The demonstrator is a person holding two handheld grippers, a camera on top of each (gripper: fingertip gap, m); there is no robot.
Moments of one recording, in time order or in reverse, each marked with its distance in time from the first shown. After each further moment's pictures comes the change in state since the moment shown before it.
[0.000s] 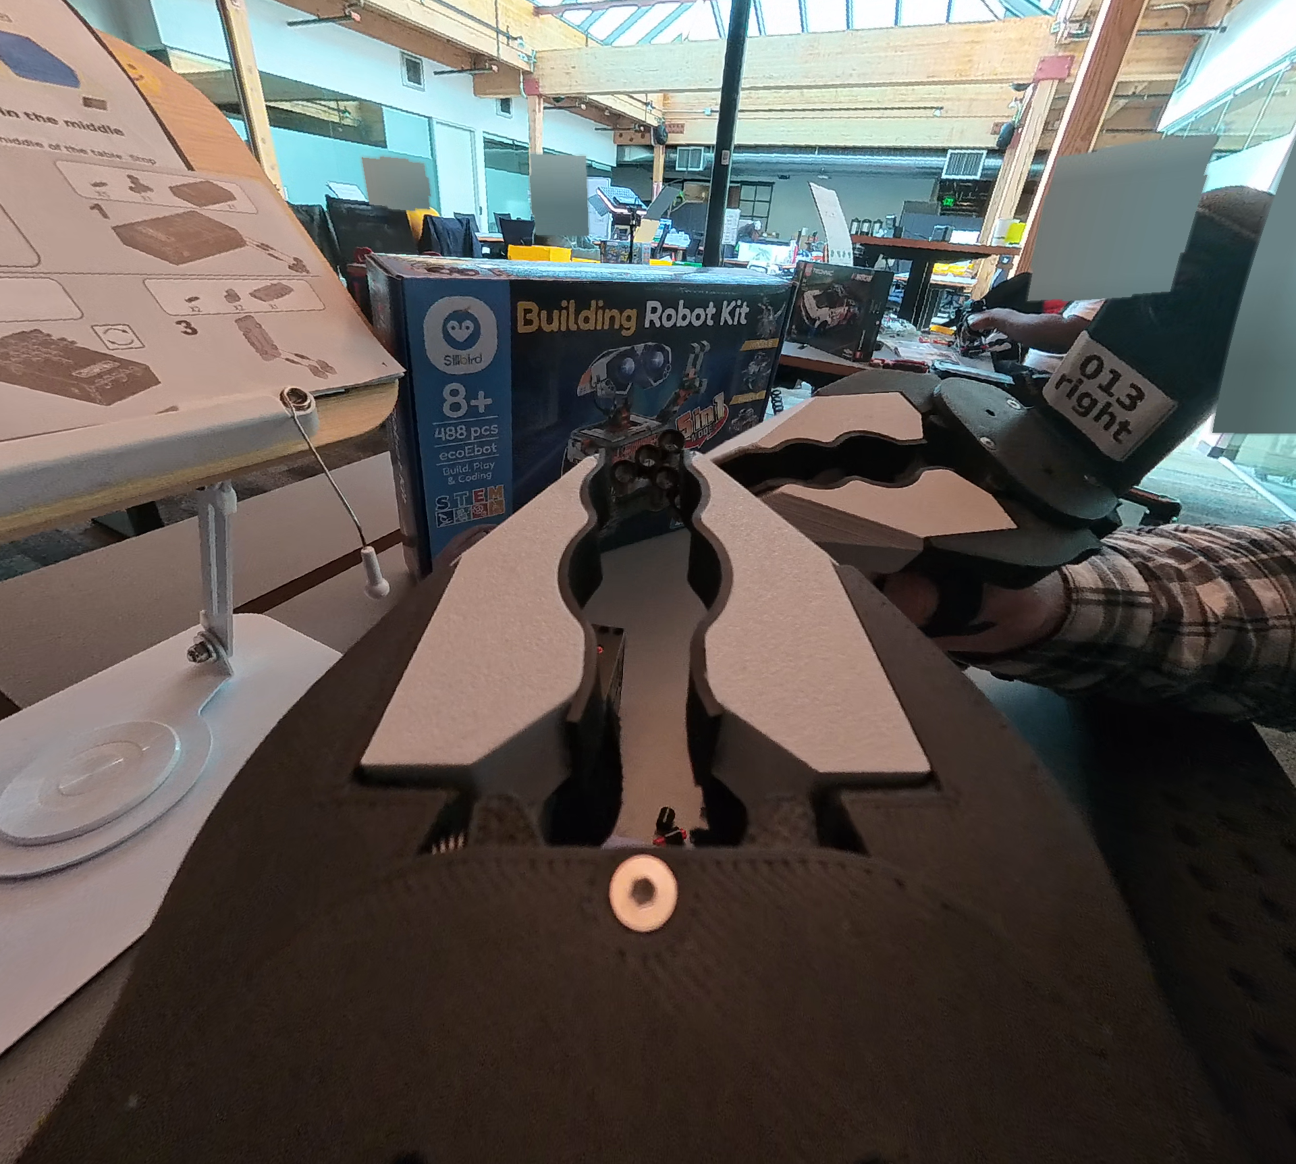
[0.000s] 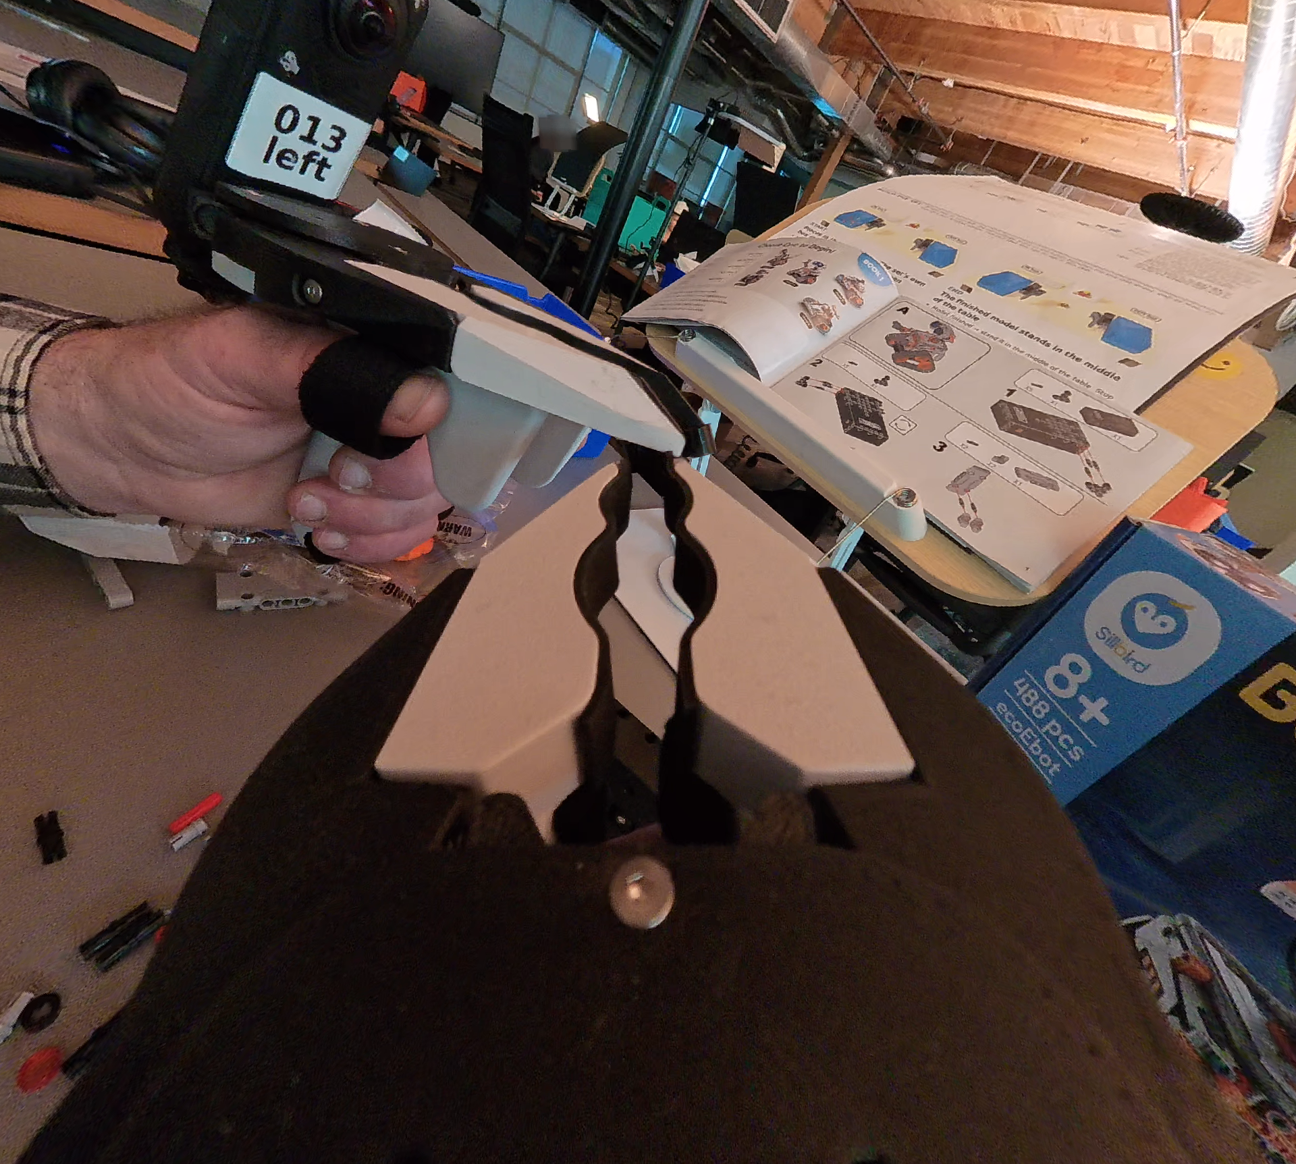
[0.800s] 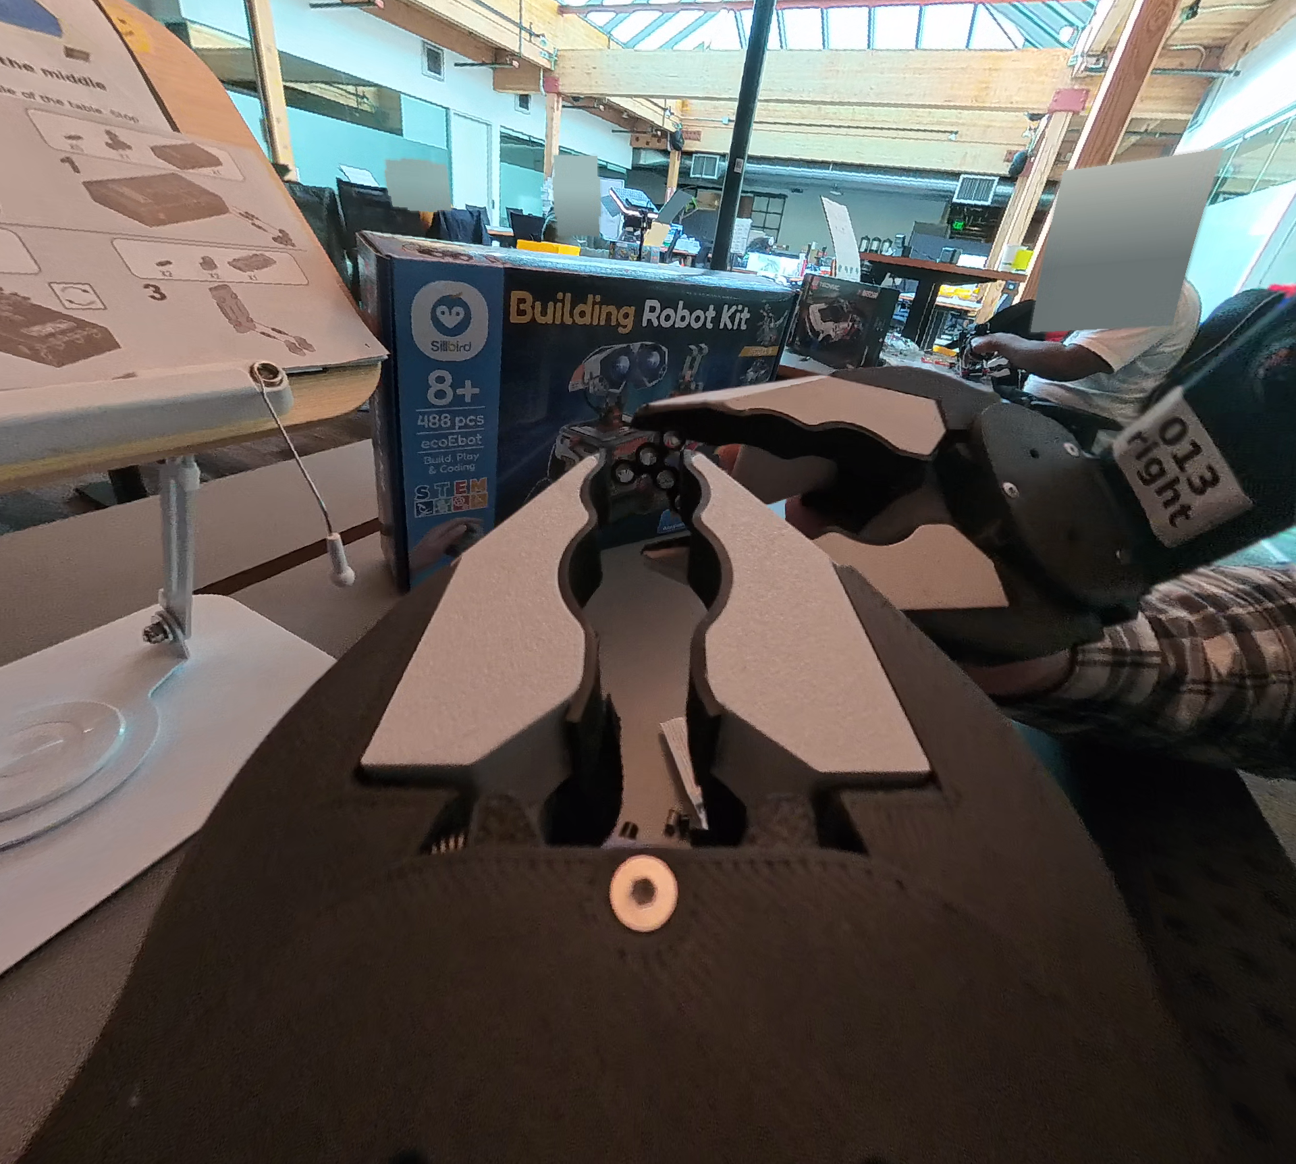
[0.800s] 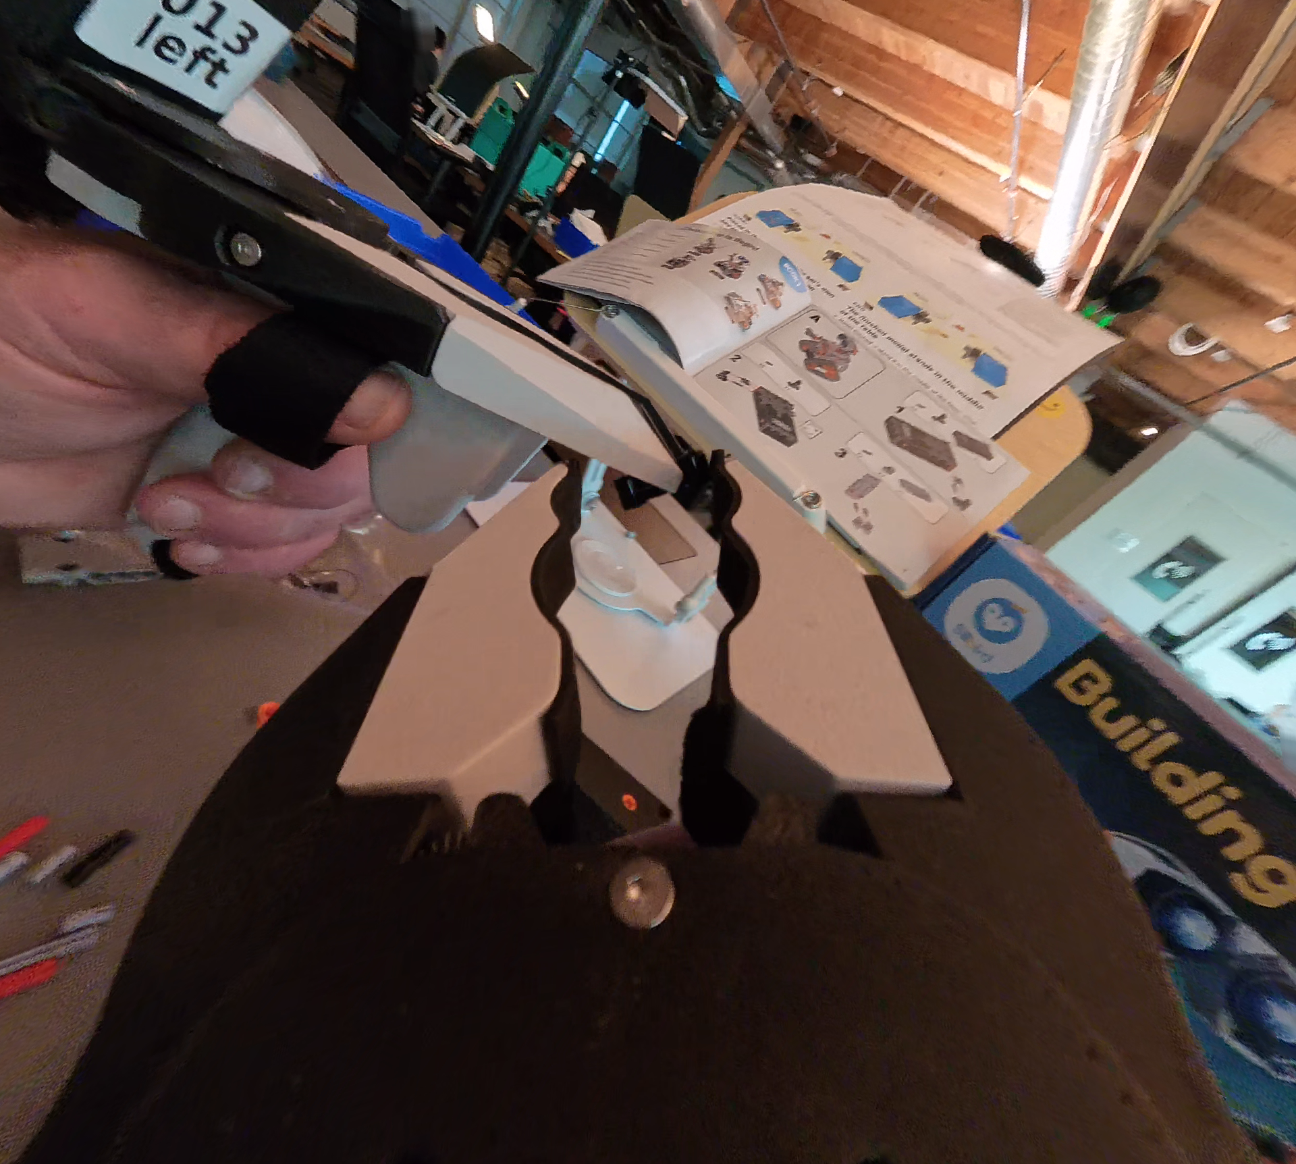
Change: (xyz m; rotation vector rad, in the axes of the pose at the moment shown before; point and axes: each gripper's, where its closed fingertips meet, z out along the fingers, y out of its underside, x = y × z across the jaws) left arm 0.006 0.004 0.008 0.006 -0.024 -0.056; right arm 0.008 0.002 0.005 -0.063 0.172 -0.206
